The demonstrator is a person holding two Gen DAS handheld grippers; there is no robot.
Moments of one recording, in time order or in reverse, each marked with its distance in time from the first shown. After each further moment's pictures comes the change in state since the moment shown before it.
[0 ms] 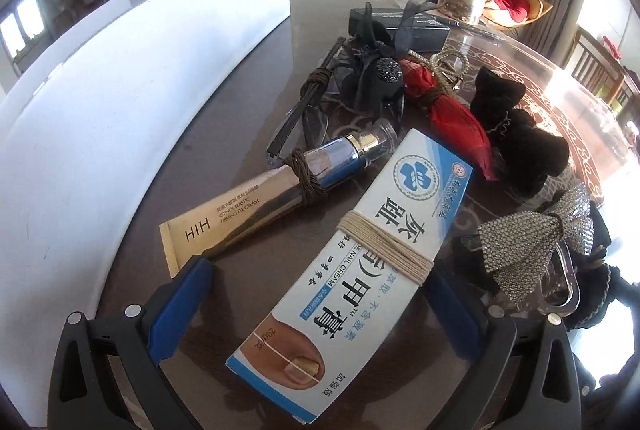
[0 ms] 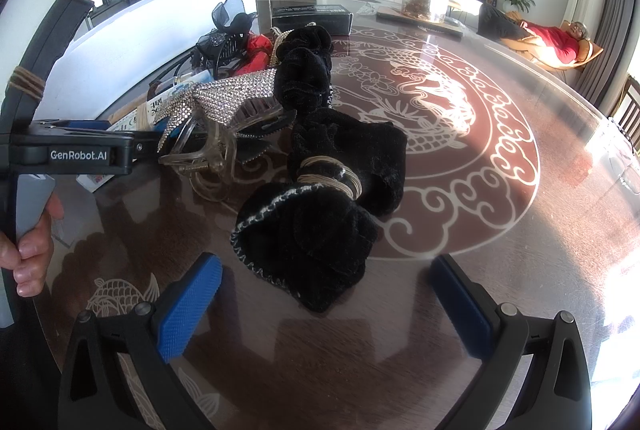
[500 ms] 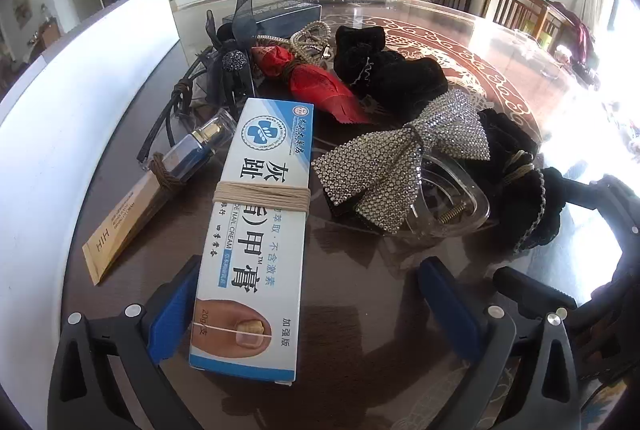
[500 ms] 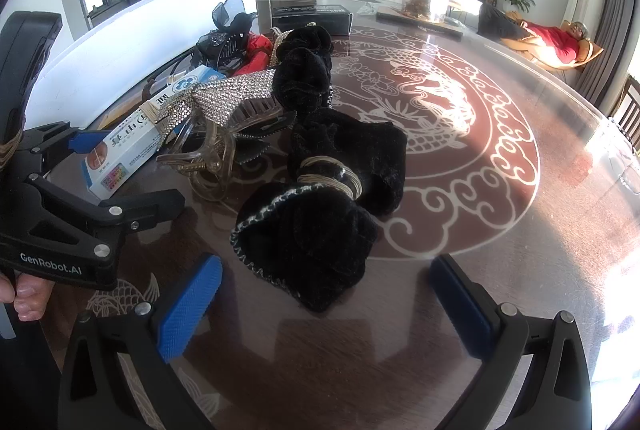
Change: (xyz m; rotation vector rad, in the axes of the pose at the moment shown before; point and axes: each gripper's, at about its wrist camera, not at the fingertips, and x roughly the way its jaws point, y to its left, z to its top) left arm -0.014 -0.049 -0.018 0.277 0.000 -0.181; right arm 0.000 0.000 0.000 0.000 -0.001 0.002
